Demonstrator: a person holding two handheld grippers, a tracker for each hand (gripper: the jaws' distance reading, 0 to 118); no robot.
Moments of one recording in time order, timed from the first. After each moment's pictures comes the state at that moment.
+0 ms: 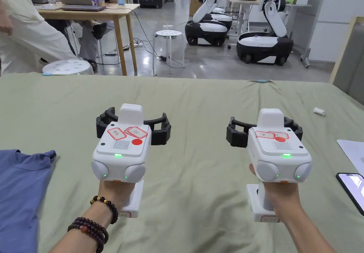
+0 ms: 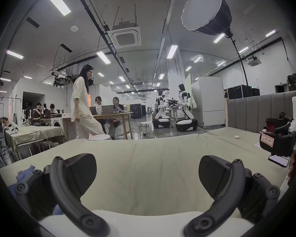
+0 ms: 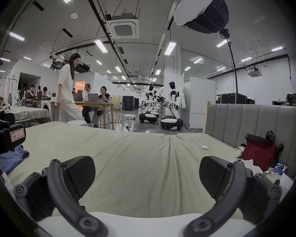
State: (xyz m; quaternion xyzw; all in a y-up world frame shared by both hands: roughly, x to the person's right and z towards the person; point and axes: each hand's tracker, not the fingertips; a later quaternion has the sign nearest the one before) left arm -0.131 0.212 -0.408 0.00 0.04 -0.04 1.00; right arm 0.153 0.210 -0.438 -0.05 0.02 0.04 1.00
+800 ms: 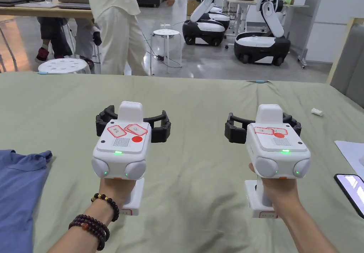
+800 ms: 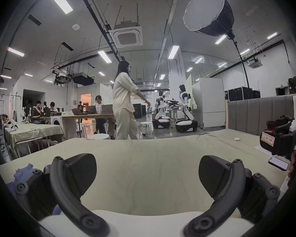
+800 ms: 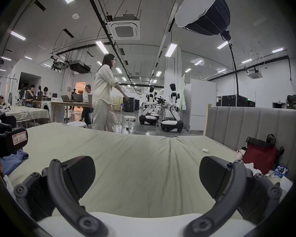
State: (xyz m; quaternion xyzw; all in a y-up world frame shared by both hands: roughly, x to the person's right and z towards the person) left arm -0.130 0.211 -0.418 0.00 0.04 -0.03 1.00; right arm 0.151 0.216 -0.445 -0.04 0.02 0.04 1.00
